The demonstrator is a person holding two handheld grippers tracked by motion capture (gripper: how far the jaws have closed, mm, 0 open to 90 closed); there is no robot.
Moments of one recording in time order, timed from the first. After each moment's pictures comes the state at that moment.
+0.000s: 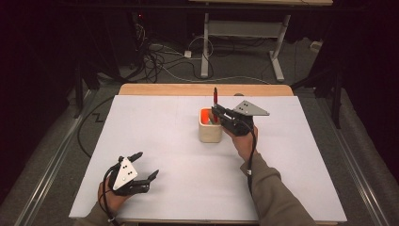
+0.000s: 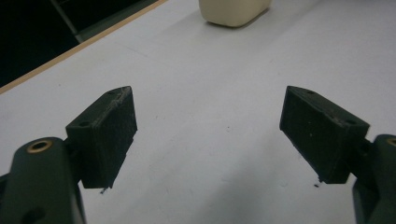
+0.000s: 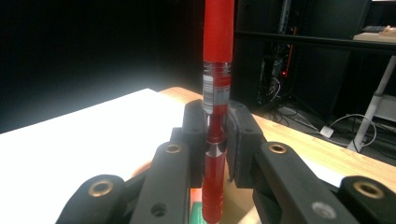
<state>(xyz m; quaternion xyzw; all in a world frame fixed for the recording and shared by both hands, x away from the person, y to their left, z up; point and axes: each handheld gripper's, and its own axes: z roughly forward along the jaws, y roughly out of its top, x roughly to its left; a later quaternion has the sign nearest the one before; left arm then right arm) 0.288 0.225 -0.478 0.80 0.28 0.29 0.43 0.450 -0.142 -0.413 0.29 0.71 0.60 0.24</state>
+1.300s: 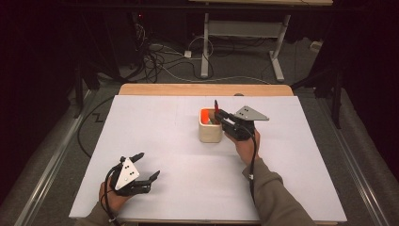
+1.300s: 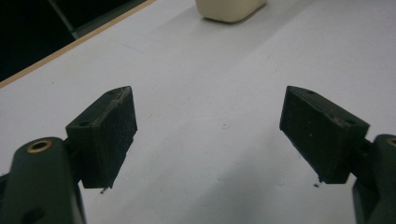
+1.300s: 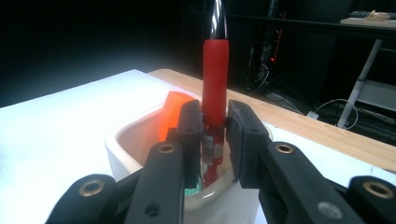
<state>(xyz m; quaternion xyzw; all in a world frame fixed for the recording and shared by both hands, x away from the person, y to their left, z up) 0.289 0.222 -0.481 0.81 0.28 0.29 0.43 0.443 -0.148 -0.428 0.31 0.72 0.57 0.25</state>
